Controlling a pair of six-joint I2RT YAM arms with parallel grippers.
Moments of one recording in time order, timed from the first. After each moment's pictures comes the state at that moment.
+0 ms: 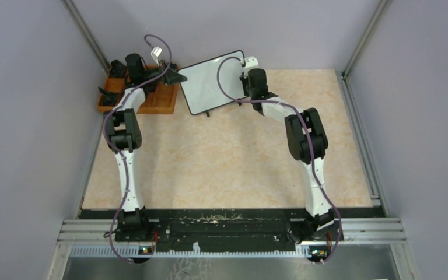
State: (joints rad) left arm 0.05 2.54 2.13 0.32 1.31 -0.45; right arm 0.40 2.25 1.69 0.23 0.17 -0.06
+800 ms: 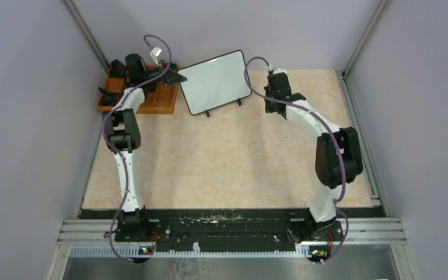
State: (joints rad) left arm 0.06 2.52 2.10 0.30 1.29 -0.41; right arm 0.34 1.83 1.45 -0.33 0.22 0.18
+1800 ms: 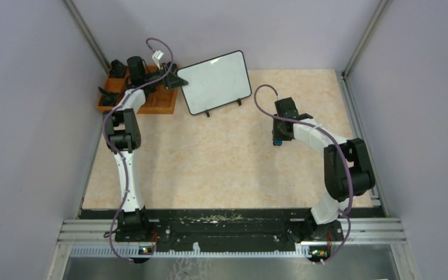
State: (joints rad) left arm 0.05 2.51 2.06 0.26 1.28 -0.35; right arm 0.30 1.64 1.05 -0.44 0.14 0.28
